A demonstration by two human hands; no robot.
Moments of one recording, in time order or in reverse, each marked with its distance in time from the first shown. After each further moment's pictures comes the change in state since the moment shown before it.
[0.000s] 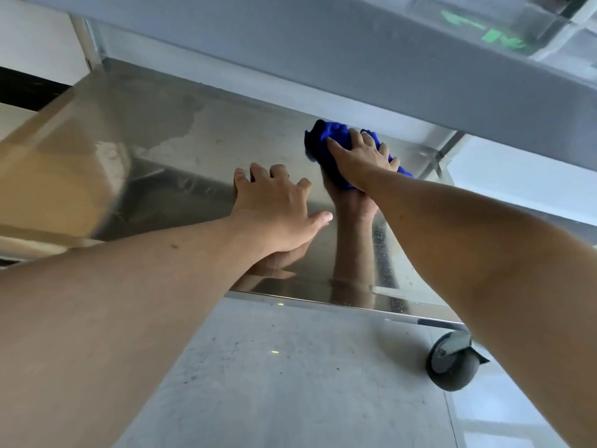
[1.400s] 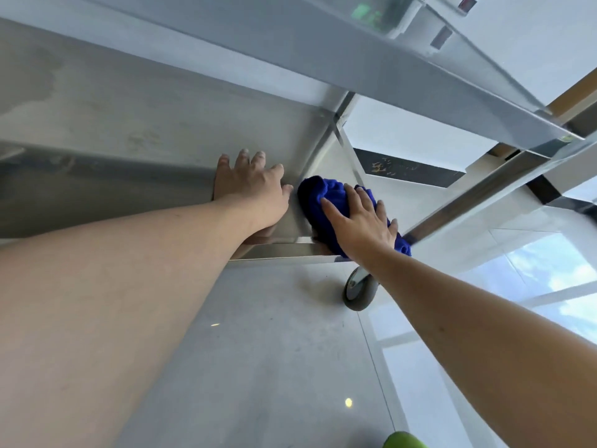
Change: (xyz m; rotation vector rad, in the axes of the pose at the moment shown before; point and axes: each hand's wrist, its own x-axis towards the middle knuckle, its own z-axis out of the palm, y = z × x) left_hand 0.006 0.084 0.014 -0.233 0.001 0.201; right_hand -0.183 0.146 -0.030 -0.102 -0.020 0.319
